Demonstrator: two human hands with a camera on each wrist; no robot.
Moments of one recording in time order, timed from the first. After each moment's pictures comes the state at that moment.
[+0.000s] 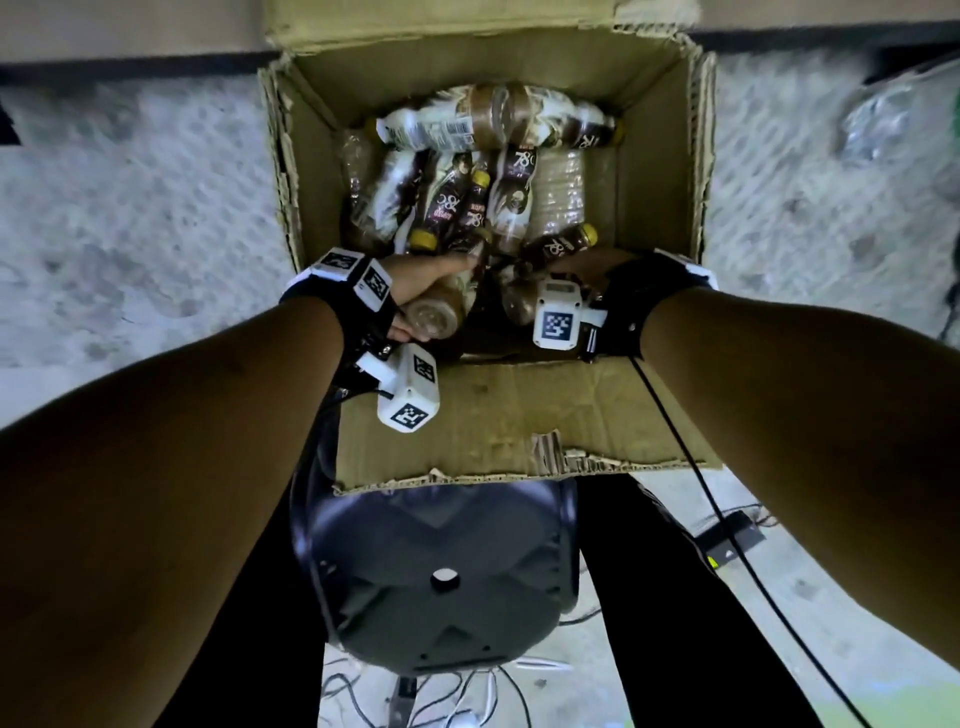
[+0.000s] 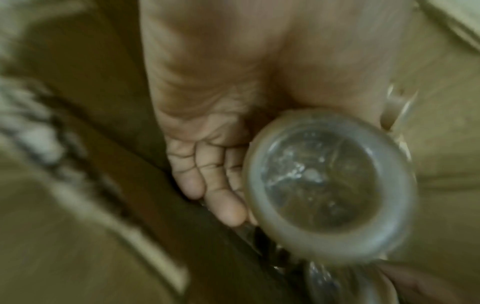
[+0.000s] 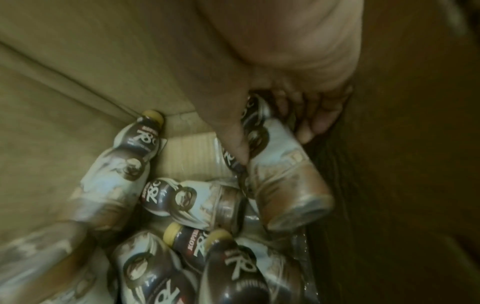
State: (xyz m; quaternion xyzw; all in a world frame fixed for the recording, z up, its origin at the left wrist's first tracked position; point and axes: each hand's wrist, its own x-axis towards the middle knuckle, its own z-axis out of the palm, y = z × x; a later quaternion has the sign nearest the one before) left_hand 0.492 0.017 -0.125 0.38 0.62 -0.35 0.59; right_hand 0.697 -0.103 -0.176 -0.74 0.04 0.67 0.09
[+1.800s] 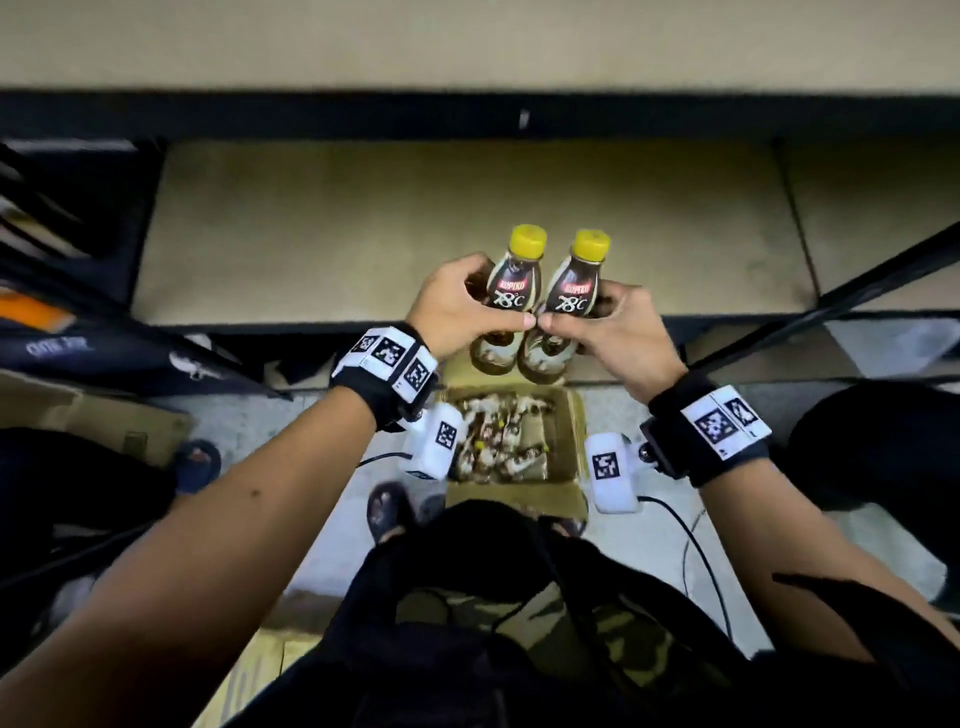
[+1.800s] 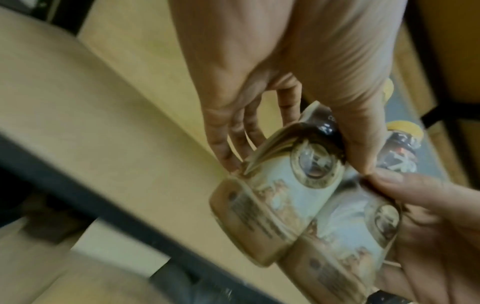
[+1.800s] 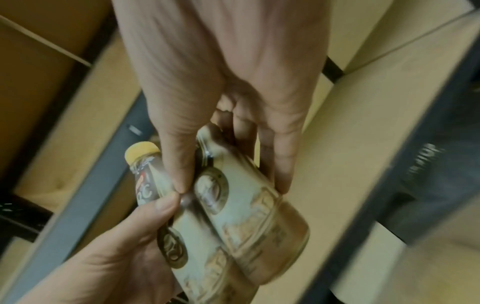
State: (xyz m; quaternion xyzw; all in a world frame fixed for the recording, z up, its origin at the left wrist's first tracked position) left_hand 0.485 0.092 0.548 0.69 0.40 0.15 0.58; right_hand 0.642 -0.034 0.565 -0.73 -0.30 0.42 0.46
